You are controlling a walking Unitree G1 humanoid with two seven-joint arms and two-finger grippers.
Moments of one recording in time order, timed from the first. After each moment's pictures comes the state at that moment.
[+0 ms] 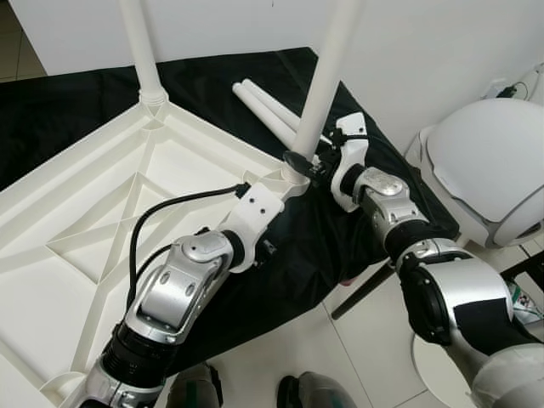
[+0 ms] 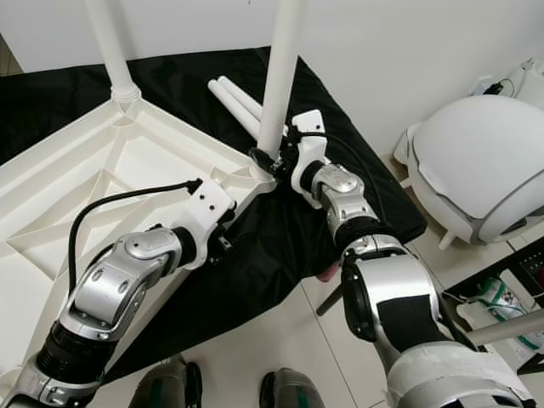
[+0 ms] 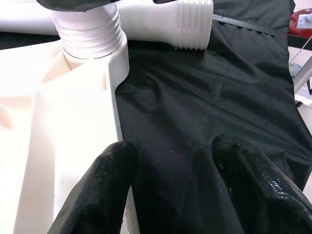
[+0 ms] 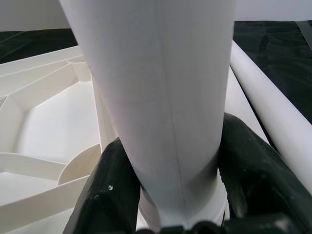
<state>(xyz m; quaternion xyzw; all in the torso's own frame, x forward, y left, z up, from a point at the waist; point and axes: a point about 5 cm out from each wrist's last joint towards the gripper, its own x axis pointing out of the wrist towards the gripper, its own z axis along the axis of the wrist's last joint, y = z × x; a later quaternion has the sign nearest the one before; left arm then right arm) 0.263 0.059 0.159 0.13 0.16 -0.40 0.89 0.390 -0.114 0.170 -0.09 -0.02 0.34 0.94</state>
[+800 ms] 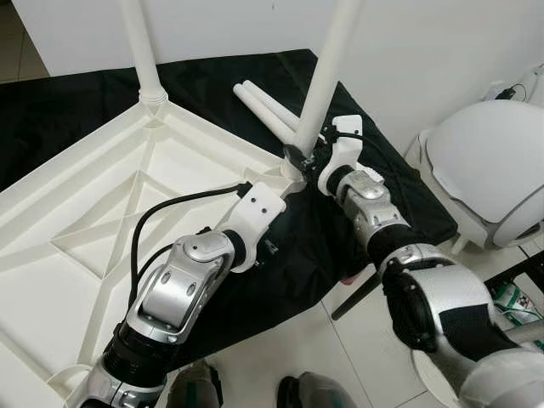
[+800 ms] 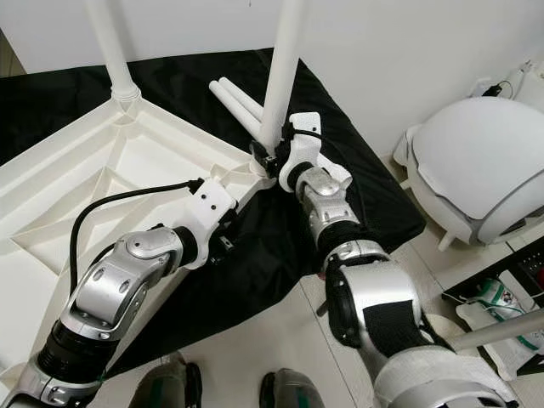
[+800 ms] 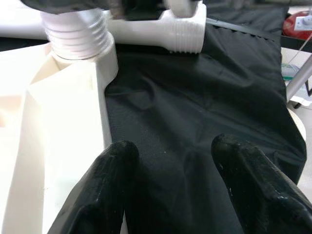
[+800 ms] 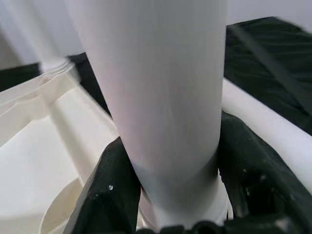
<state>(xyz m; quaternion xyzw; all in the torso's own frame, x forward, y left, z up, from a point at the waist) 0.263 0.058 0.160 0.12 0.15 -0.40 0.89 0.392 -0.085 0.163 -0.01 -0.02 0.19 0.98</state>
